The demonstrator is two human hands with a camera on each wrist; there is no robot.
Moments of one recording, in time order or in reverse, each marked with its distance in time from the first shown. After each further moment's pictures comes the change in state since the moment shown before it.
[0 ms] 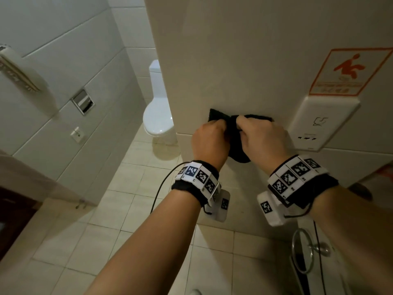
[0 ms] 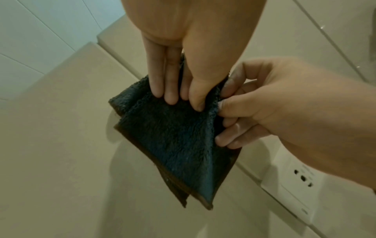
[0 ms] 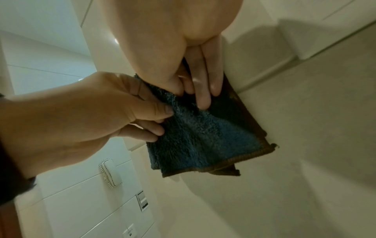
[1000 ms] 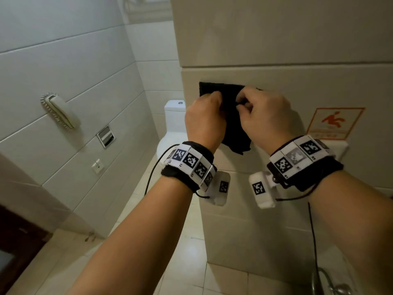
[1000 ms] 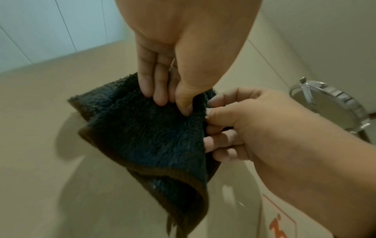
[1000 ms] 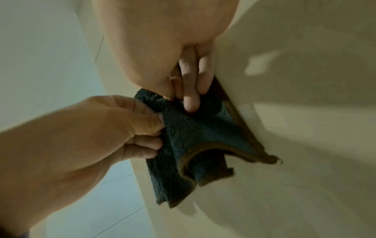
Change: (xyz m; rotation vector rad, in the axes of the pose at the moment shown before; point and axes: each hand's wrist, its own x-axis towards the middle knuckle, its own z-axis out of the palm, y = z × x) left_hand 0.089 0.038 -0.133 0.014 0.209 0.165; right_hand 0.077 -0.054 -0.119 0.167 0.235 0.057
